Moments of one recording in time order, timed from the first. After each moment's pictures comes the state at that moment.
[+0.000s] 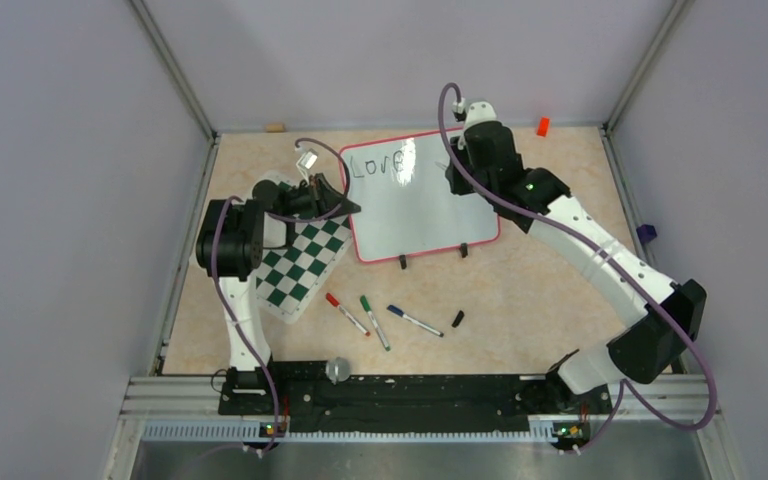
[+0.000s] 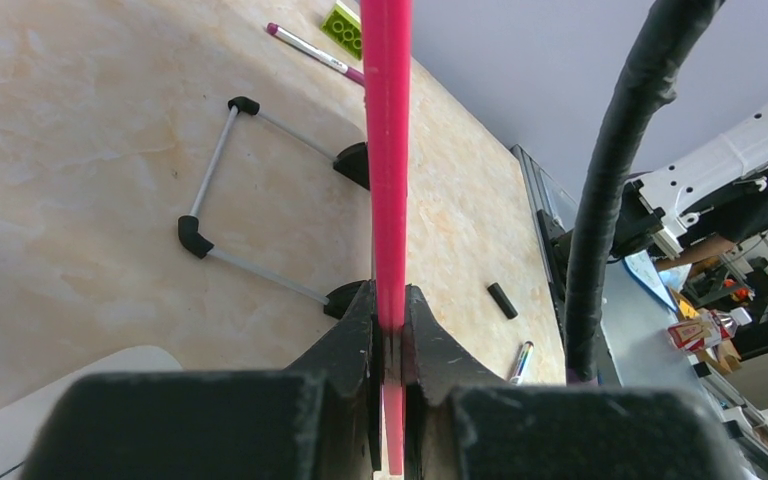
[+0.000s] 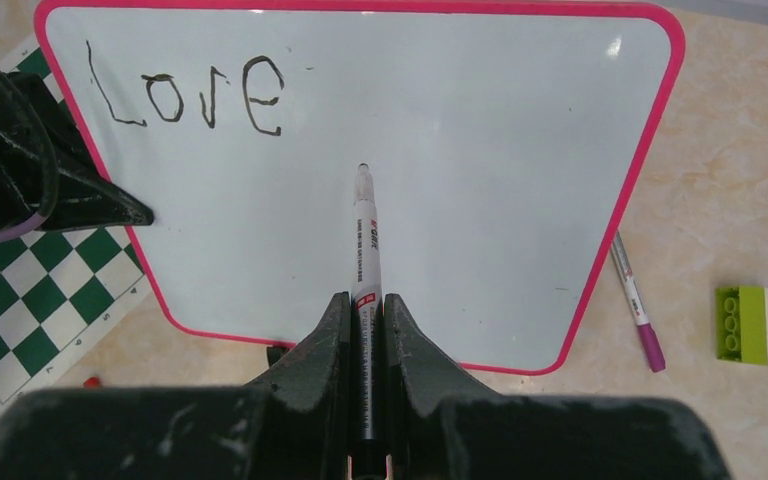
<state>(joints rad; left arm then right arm) -0.02 2.20 1.04 1.52 1.38 -1.05 0.63 1.45 1.48 -0.54 0.28 0.23</state>
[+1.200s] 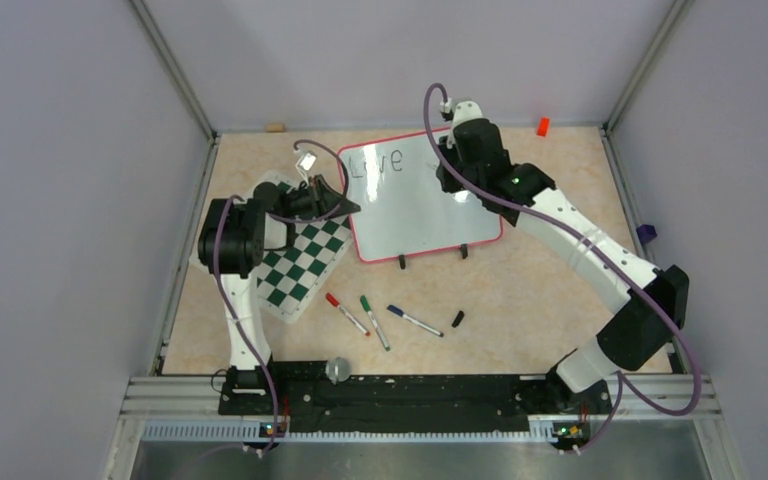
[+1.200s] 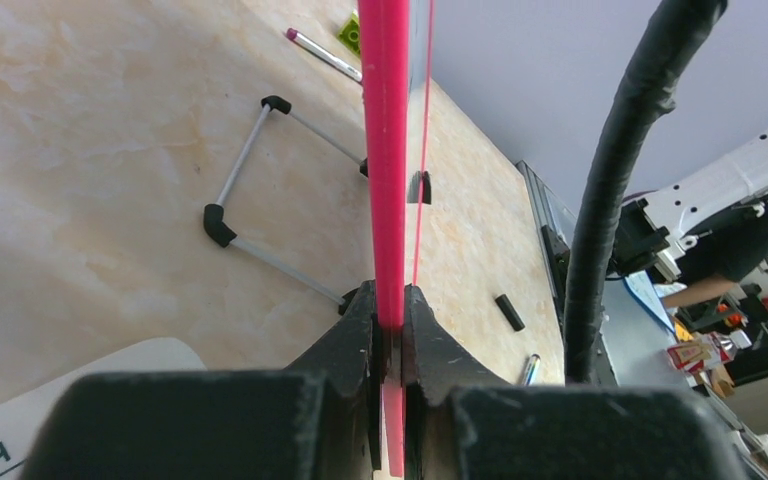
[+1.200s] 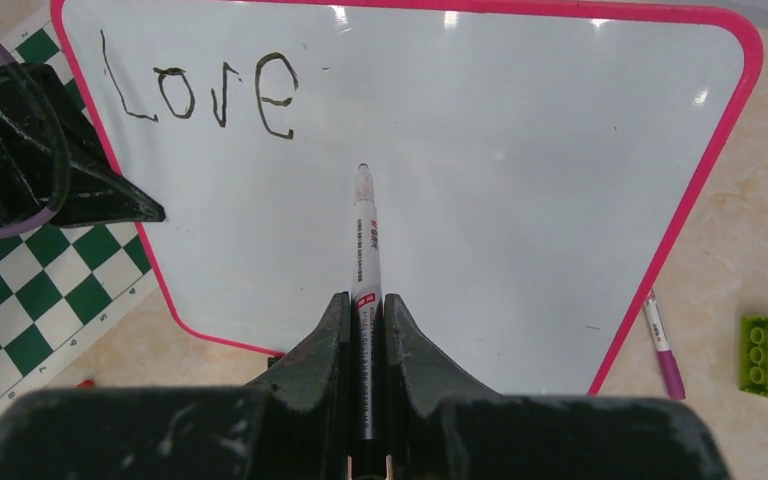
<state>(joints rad) -0.02 2.23 1.05 1.52 1.35 -1.06 0.63 1.53 1.51 -0.51 0.24 0.20</state>
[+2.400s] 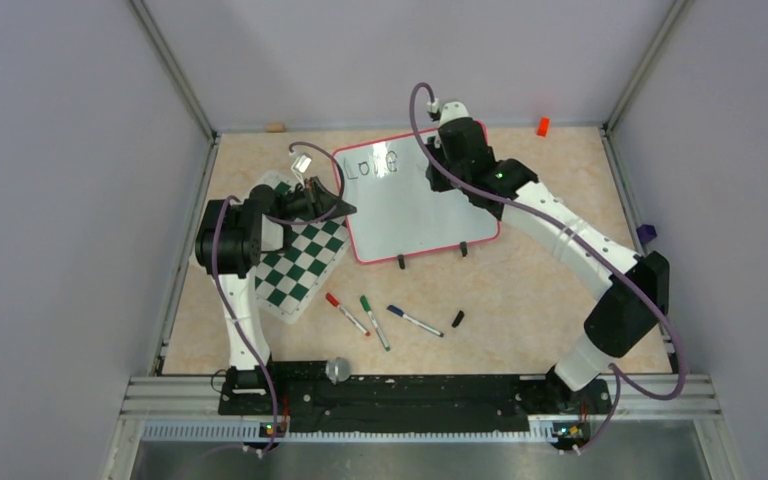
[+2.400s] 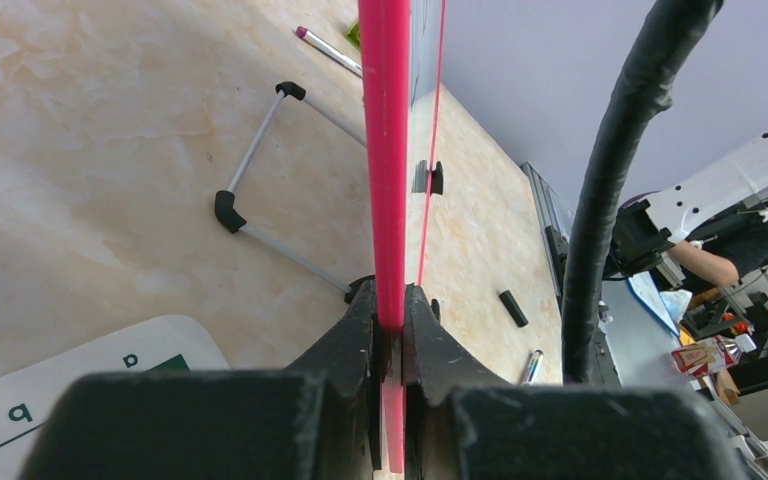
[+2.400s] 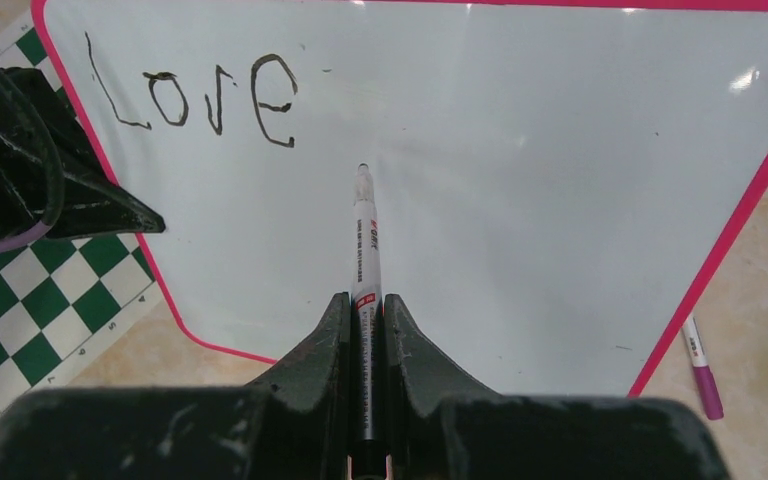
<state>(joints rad) 0.02 2.23 1.02 1.54 1.35 -1.05 0.65 1.60 1.55 -0.50 0.24 0.23</state>
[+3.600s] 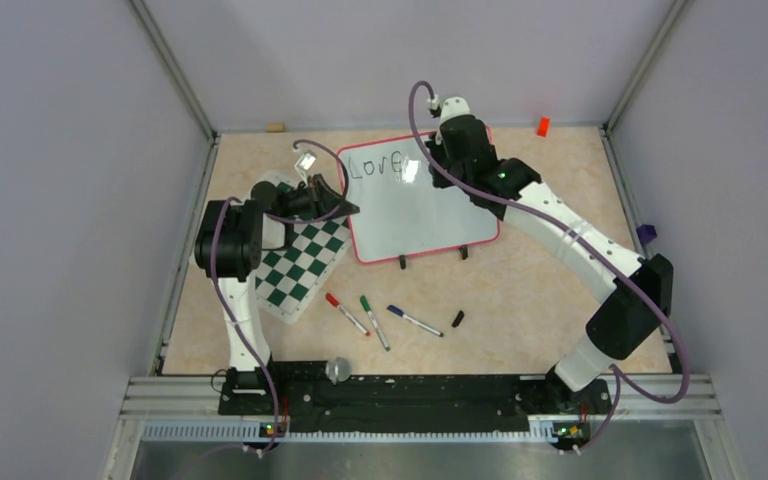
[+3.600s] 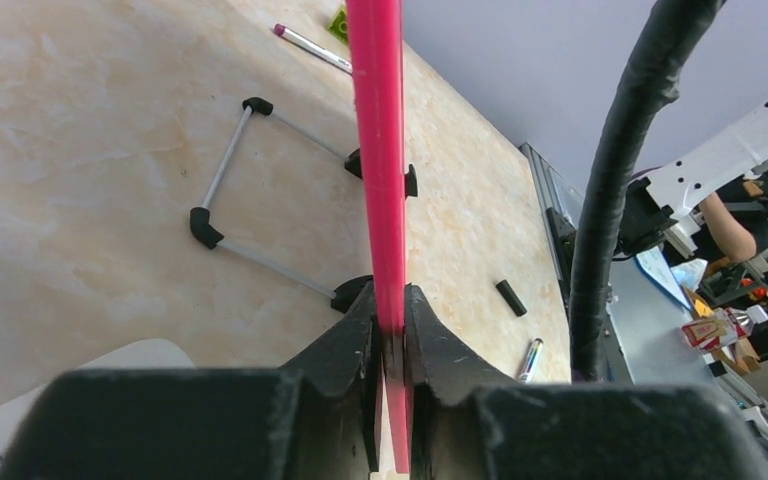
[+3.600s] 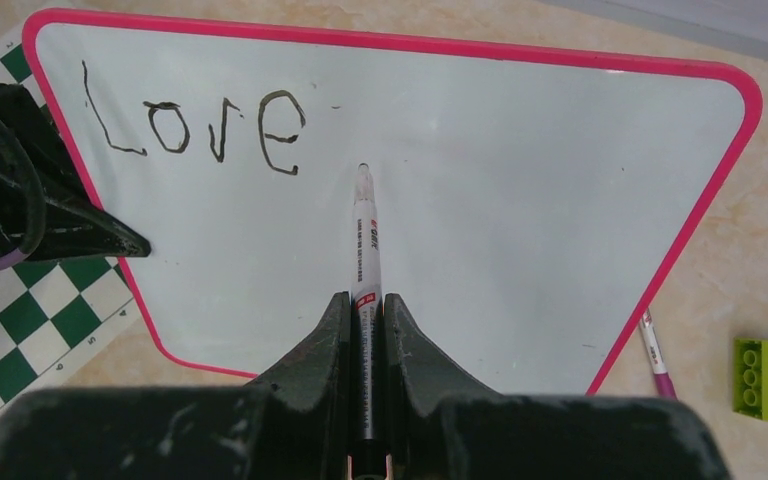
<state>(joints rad) -0.02 2.19 1.02 1.52 1.38 -1.02 0.66 1.60 1.58 -0.49 0.29 0.18</state>
